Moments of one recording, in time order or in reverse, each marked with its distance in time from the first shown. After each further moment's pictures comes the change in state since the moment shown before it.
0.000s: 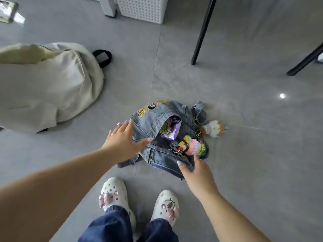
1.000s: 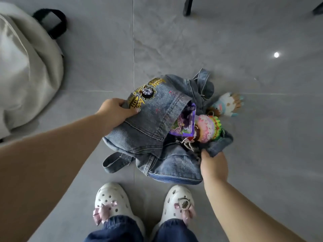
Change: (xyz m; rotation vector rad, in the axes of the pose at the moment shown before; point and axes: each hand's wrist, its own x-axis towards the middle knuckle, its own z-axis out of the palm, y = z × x) left_hand 0.150 -0.013 0.031 -0.377 0.019 -0.116; right_hand 0.097 0.029 0.065 0.465 0.395 0.481
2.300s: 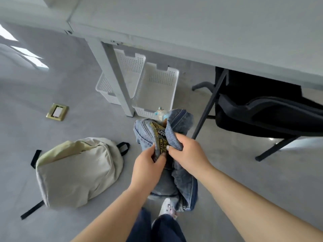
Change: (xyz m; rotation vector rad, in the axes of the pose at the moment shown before) left_hand -0.237 0.292 -0.330 -0.471 0.313 0.312; right_hand -0.274 -0.486 -0.273 -0.127 -0.469 -1.058
